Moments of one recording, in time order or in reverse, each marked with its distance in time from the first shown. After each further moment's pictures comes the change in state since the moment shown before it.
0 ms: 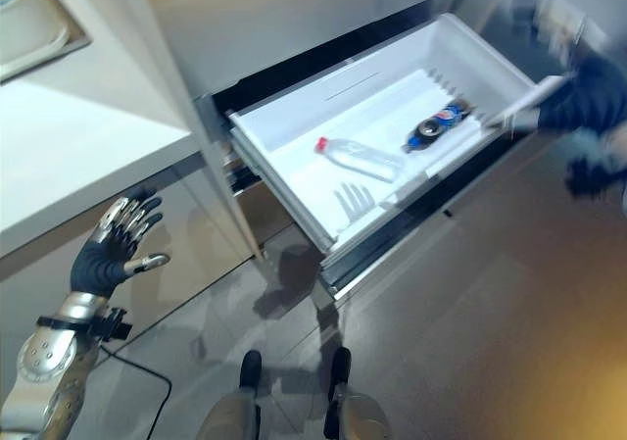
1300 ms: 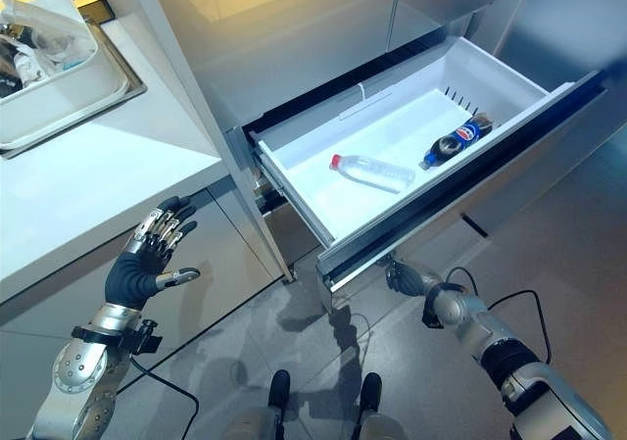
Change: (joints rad) left arm -0.062 -0.053 -0.159 -0.042 0.008 -0.061 0.036; right arm -0.549 0.437 0.957 0.725 -0.591 0.010 -0.113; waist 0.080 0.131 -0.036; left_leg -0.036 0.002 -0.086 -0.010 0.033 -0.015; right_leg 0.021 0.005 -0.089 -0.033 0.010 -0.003
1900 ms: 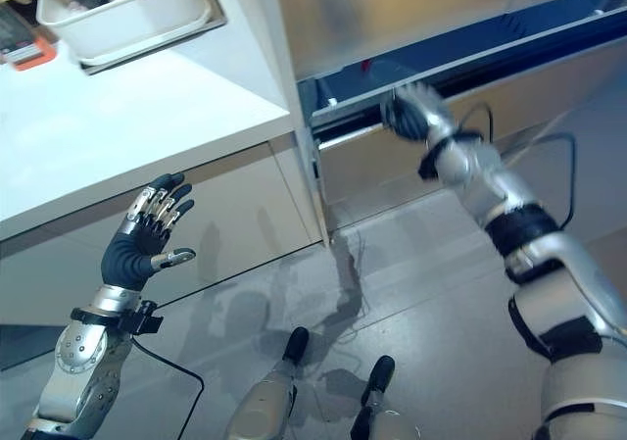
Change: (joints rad) left arm -0.105 0.007 -0.029 0.018 -0.052 -0.027 0.013; right arm -0.714 -0.067 0.019 -0.055 0.137 -0.036 -0.207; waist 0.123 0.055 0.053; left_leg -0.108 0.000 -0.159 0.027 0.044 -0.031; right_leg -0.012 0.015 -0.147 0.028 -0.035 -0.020
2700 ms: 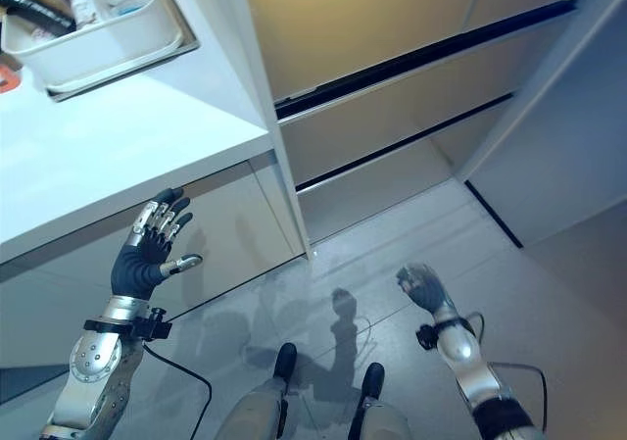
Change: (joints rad) left arm 0.070 -0.047 -0.008 0.111 0.146 -0.024 0.077; right arm 1.200 0.323 -0.461 0.031 0.206 -0.063 0.026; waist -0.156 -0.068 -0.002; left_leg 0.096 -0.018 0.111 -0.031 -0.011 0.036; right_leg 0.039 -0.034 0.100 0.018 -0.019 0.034
